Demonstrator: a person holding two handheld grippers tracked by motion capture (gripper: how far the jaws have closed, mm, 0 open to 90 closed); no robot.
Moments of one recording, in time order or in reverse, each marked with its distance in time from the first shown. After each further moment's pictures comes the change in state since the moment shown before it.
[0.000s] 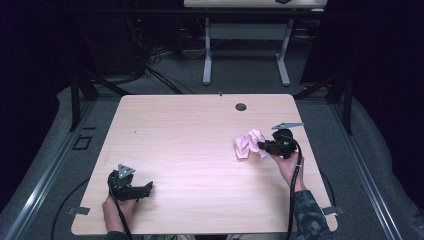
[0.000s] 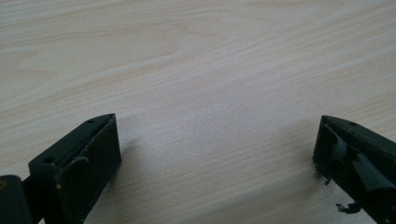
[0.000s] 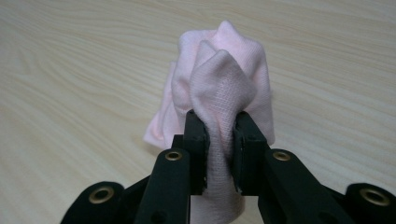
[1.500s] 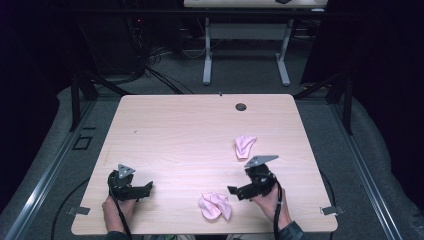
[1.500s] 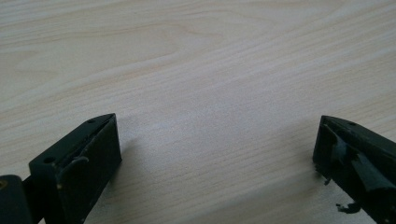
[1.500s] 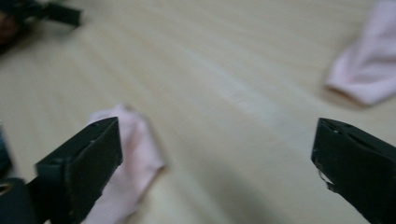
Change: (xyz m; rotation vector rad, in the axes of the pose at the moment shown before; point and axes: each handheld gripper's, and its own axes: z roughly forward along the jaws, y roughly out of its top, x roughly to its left) left arm 0.000 0.000 0.000 0.000 0.000 -0.001; right arm 0.110 -0.047 -0.012 0.081 0.170 -0.148
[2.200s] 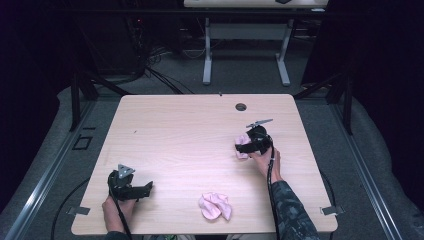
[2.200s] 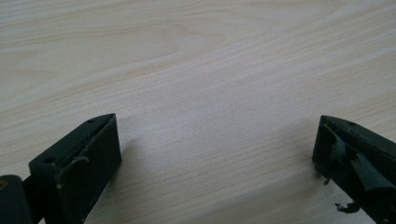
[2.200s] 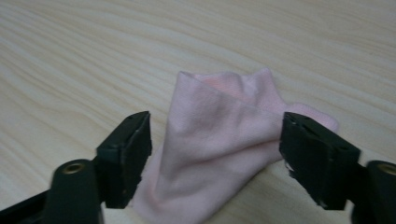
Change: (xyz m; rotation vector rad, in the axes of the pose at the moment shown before) left arm 0.000 0.000 0.000 0.000 0.000 0.000; right arm -0.106 0.058 0.071 0.052 -0.233 0.123
